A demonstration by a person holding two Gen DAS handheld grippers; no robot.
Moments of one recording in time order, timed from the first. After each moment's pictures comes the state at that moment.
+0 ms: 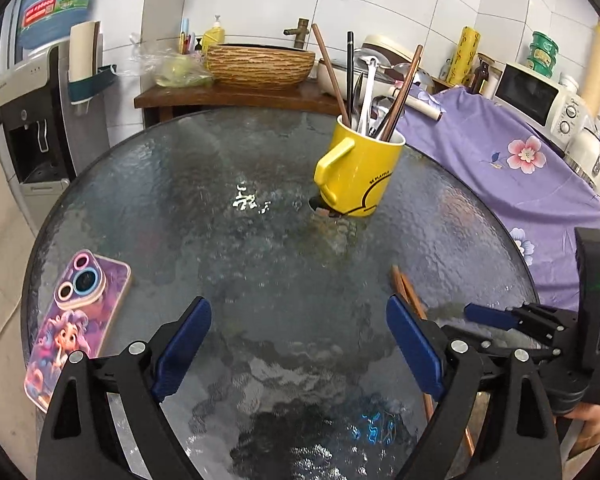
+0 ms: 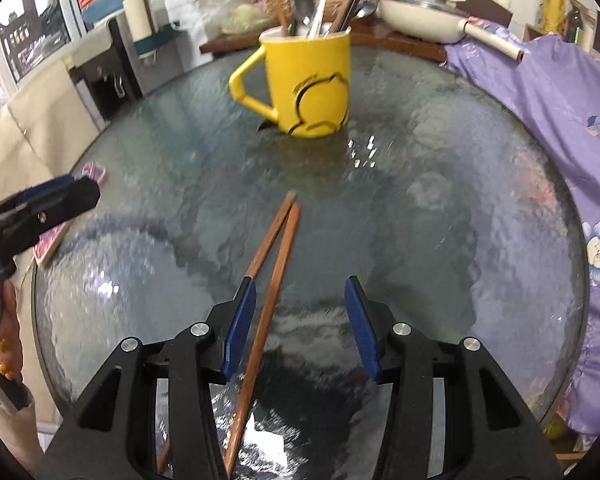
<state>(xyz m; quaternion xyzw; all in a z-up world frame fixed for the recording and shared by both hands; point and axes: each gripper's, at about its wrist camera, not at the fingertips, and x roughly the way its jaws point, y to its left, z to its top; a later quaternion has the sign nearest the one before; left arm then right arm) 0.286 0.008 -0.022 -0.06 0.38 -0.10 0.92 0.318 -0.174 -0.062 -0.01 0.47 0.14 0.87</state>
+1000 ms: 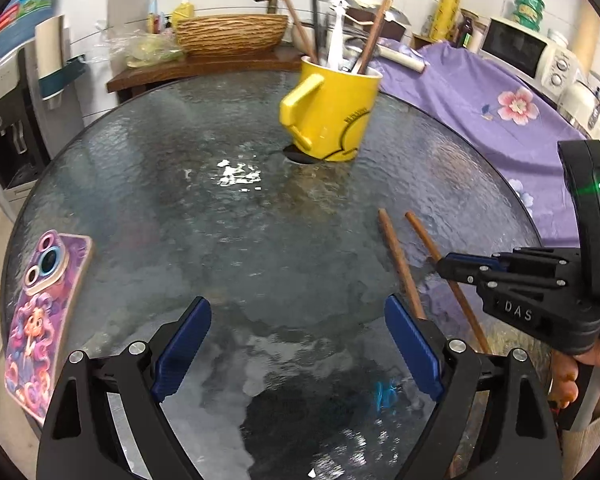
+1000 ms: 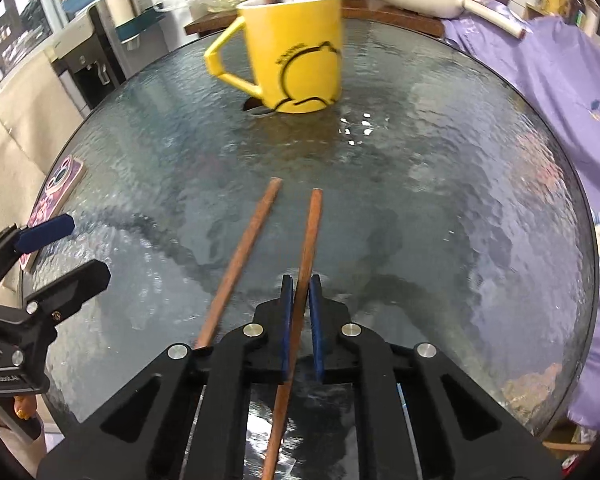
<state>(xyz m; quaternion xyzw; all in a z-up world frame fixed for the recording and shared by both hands) 0.289 -0.029 -0.052 -0.01 0.43 -0.13 0.89 0.345 -0.183 -0.071 0.00 0.50 0.11 0.86</state>
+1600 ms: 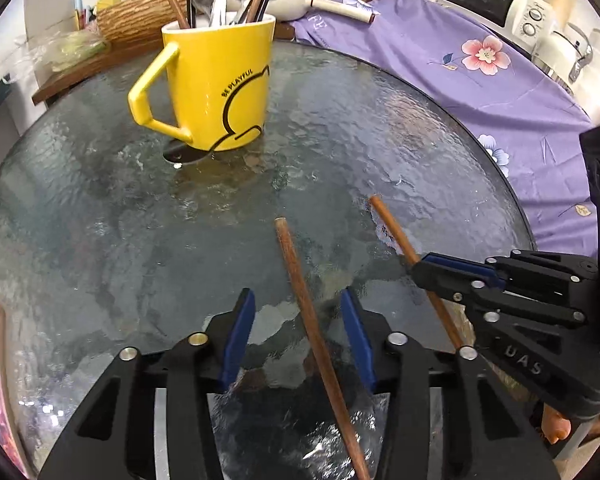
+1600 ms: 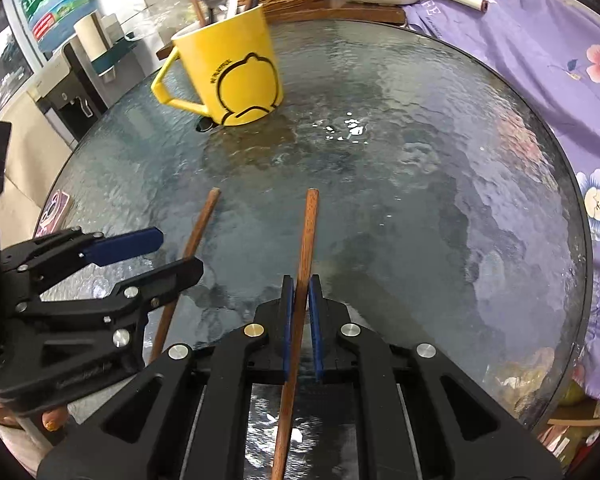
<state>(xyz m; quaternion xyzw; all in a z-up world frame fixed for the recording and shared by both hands) 0.338 -0.111 -0.072 0.03 0.48 -0.20 0.85 0.344 -0.224 -0.072 0.05 0.50 0.09 0.86</state>
